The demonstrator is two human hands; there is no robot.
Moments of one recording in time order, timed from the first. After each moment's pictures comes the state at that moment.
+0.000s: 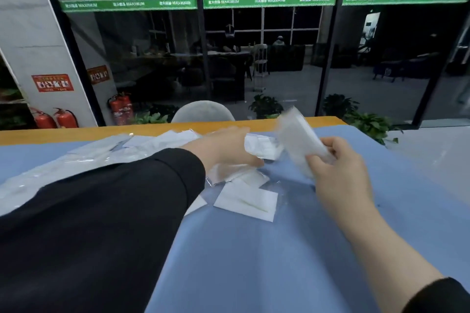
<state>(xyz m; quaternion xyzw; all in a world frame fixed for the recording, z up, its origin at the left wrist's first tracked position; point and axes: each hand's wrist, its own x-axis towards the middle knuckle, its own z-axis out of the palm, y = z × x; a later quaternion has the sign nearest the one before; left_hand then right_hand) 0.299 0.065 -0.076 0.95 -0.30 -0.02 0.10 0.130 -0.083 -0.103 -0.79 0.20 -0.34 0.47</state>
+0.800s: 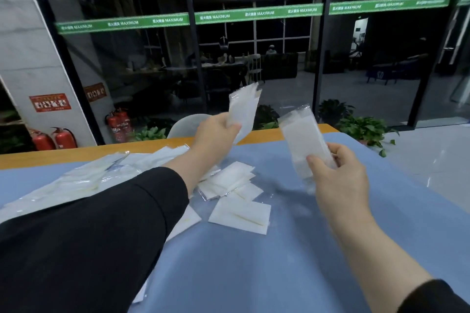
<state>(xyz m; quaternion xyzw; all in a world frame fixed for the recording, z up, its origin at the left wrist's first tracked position) 0.294 0.060 -0.049 0.86 -0.21 0.10 0.45 0.127 -0.093 -0.096 -0.69 0.22 -0.39 0.57</state>
